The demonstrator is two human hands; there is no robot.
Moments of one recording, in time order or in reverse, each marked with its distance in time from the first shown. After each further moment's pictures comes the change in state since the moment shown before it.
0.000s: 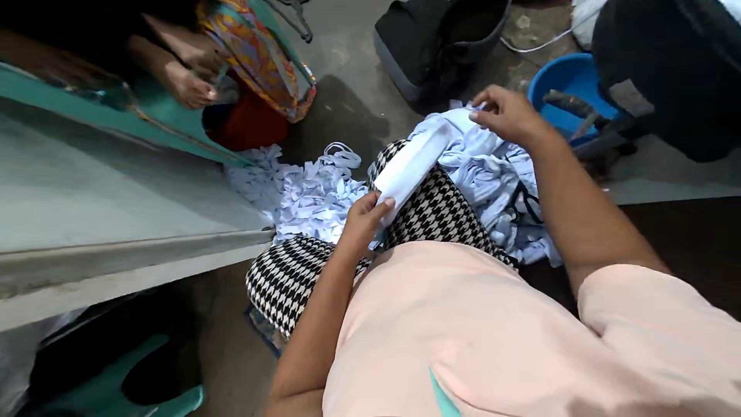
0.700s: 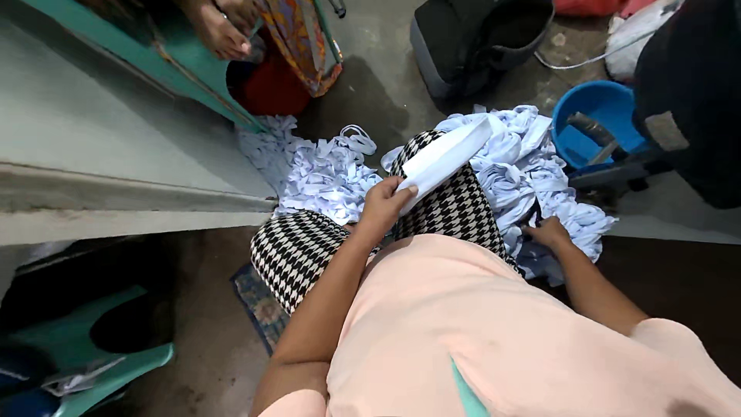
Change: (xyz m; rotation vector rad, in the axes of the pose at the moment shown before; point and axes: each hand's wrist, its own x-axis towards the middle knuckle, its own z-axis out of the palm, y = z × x) left_hand -0.002 -0.005 -0.008 0.063 0.084 0.067; right_hand -0.142 0.154 0.074 -0.223 -0.077 0.857
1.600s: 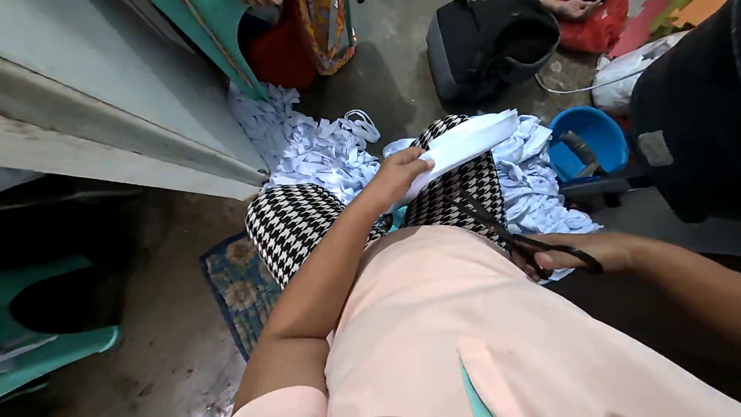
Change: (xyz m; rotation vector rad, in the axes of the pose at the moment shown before) left_hand -0.012 0.016 -0.023 -0.100 -0.178 0.040; right_hand -0.186 -0.096 -0.076 -0.125 -1.032 -0.615
